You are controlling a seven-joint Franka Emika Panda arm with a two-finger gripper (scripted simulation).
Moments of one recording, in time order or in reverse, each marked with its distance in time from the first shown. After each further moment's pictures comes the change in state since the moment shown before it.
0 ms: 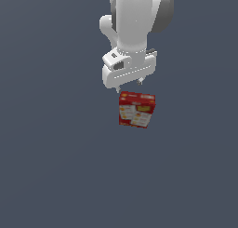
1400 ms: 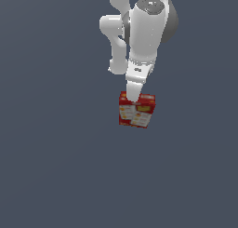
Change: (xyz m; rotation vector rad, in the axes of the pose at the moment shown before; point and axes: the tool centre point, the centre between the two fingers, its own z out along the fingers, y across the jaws) arm 0.010 -0.033 0.036 -0.028 -0.005 -0.789
